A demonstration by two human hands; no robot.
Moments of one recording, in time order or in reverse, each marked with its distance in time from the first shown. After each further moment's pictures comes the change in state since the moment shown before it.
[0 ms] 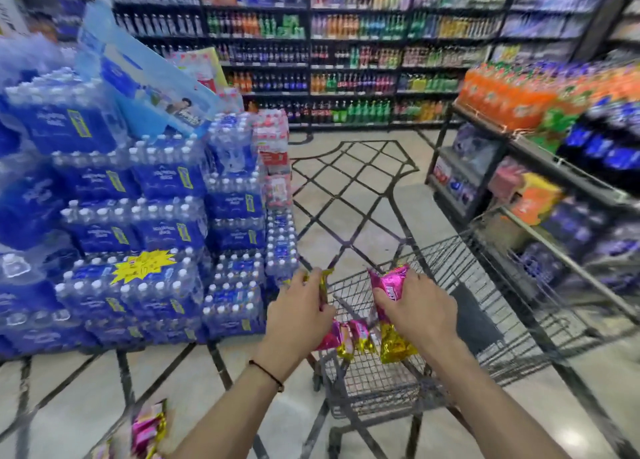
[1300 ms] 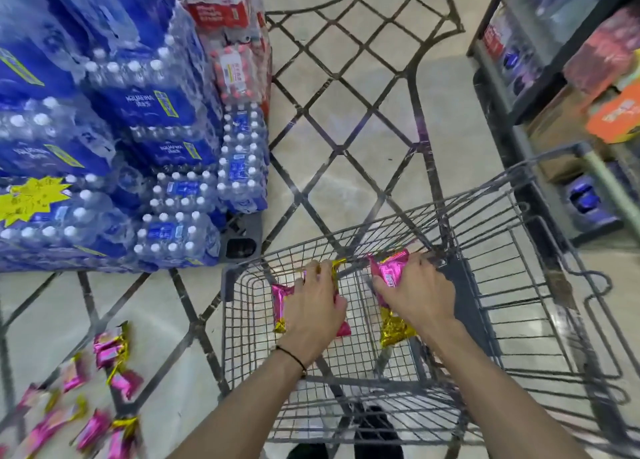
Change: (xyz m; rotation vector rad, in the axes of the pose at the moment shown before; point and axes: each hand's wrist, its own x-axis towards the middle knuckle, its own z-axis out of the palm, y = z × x) left_hand 0.233 0.118 0.342 0.015 -0.330 -0.259; right_hand 0.275 0.211 0.271 -0.014 -0.439 0.017
